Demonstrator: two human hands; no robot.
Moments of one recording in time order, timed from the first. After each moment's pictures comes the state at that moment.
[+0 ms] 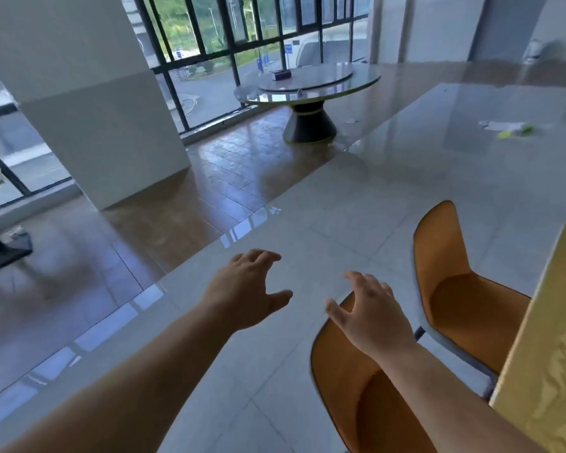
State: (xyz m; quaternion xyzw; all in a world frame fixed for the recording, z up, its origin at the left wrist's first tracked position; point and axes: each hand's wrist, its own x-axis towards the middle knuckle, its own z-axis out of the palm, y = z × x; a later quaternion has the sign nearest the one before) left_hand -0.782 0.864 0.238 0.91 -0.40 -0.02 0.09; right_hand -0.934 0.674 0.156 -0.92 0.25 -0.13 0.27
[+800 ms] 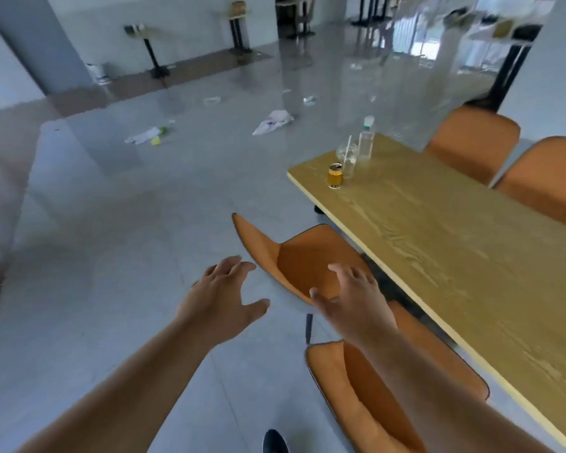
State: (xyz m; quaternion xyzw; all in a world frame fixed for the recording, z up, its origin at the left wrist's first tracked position) left_hand -0.524 0.453 0.160 0.54 -0.83 -0.10 0.03; right_hand -0.775 0.522 0.099 -0.57 0.77 -0.23 0.19
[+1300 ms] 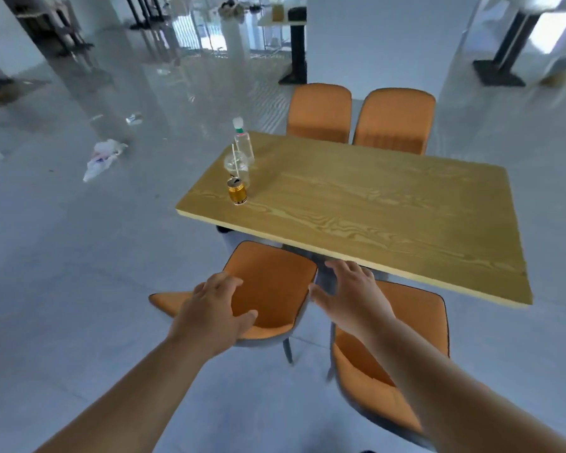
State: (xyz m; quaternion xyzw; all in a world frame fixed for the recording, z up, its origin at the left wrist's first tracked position) left_hand -0.577 0.207 0.105 0.30 -0.94 -0.15 -0.06; right_hand -0.751 0.416 0.081 -0.27 0.92 -0.24 0.17
